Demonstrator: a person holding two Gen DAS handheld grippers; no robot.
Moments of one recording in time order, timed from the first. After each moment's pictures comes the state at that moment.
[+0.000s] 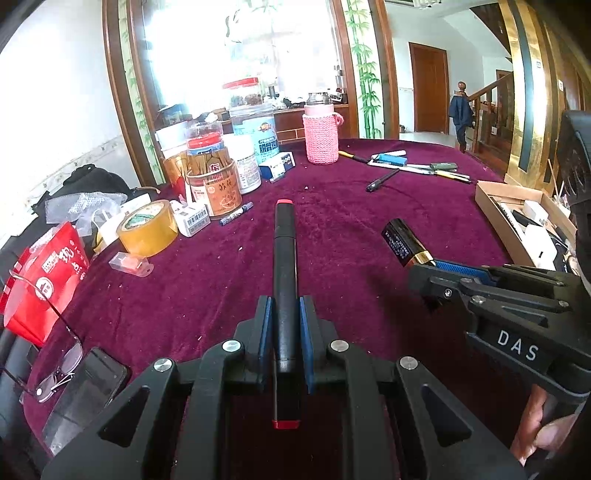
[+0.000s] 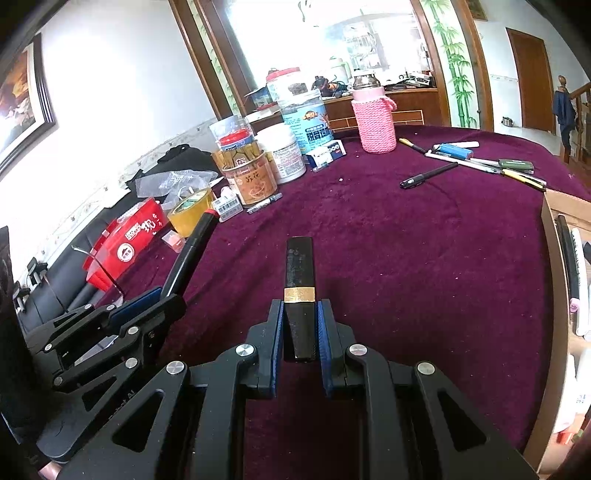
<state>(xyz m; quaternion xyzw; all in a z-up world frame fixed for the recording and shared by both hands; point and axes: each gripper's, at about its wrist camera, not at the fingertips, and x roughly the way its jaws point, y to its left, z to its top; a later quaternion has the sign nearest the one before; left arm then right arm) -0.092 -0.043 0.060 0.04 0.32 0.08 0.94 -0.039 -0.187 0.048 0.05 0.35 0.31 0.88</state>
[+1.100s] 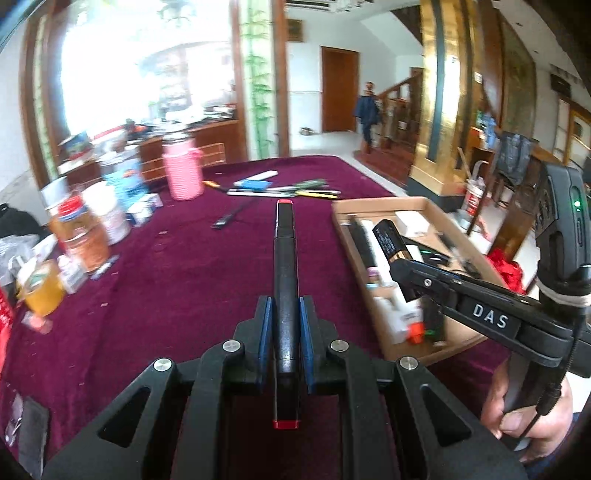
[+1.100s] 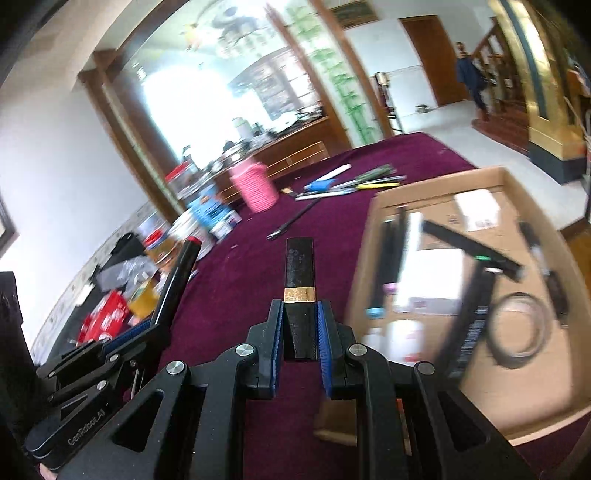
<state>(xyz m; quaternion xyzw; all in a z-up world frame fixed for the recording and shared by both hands) -0.078 -0.180 0.112 0.05 0.32 -0.12 0.94 -0.058 -0.364 0.080 0.20 0.32 0.17 0.91</state>
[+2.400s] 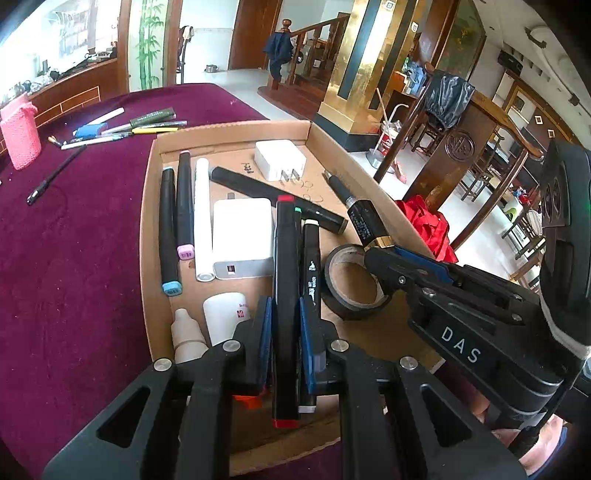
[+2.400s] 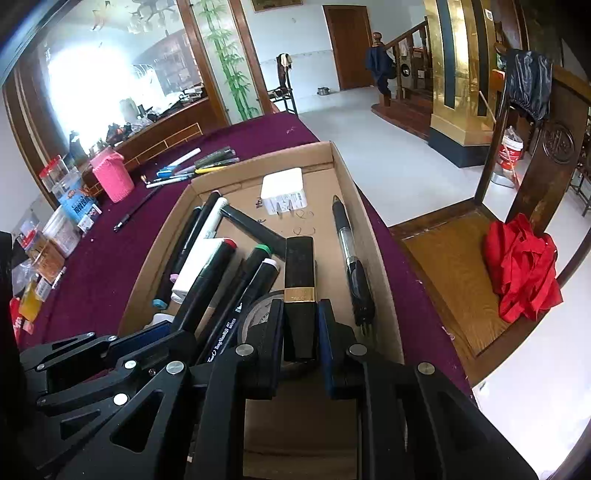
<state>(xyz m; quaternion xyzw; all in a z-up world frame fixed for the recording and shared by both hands) -0.016 -0.318 0.048 0.03 0.44 -0.29 0.85 -0.048 -0.467 0.055 0.13 0.40 -0.04 0.91</state>
